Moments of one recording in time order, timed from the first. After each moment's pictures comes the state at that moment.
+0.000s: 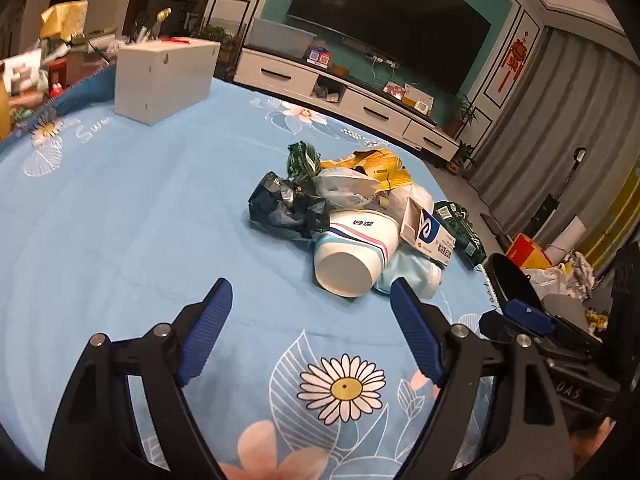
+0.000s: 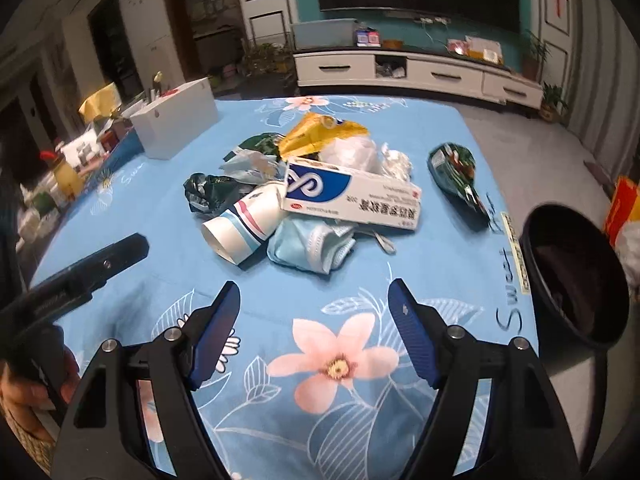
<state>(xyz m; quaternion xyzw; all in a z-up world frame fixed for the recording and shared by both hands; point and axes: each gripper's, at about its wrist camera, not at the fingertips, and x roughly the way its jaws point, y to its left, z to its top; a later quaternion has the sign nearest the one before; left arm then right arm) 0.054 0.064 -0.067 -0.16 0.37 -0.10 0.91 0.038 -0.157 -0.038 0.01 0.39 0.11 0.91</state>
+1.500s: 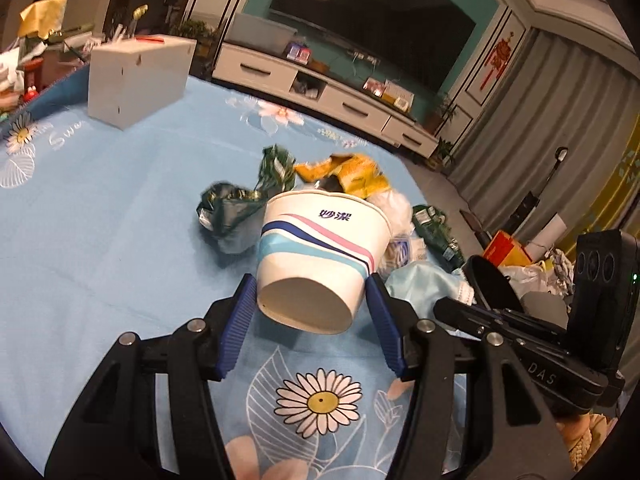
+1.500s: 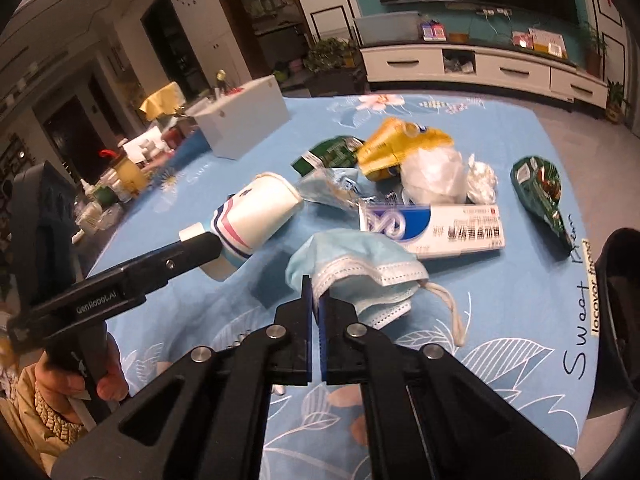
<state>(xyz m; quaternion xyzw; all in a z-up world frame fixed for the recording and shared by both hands) 0.062 0.060 -0.053 -0.17 0.36 -0.14 0.91 0.055 -0.141 -0.029 0.05 0.39 0.25 0.88</state>
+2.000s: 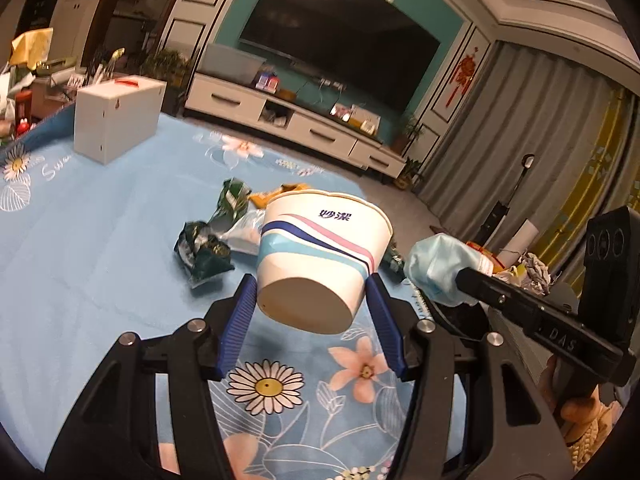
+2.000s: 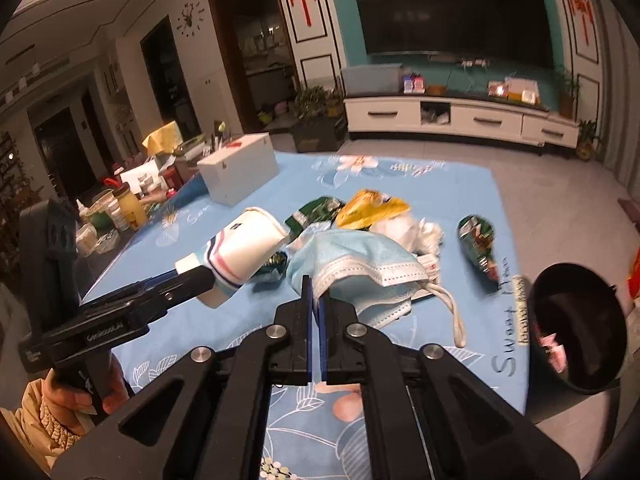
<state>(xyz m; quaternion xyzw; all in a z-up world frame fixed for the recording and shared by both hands) 0.016 0.046 -0.012 -0.17 0.30 -0.18 0.92 -0.002 -0.175 0.042 0.03 0.31 0.20 0.93</state>
